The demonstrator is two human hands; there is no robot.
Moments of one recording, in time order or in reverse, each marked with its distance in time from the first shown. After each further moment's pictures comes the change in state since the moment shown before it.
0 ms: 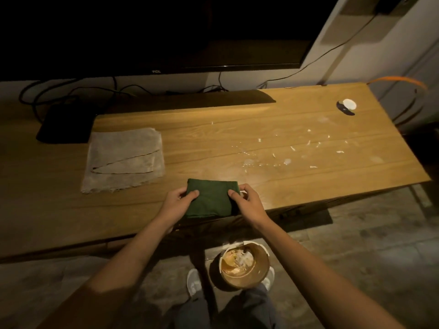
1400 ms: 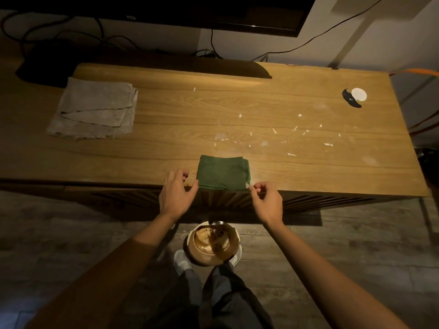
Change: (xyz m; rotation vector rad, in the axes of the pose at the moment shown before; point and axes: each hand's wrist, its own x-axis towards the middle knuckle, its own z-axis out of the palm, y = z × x) left_hand -0.028 -0.063 0.162 0.744 0.476 0.227; right_hand 0.017 0.092 -0.183 -0.532 0.181 -0.149
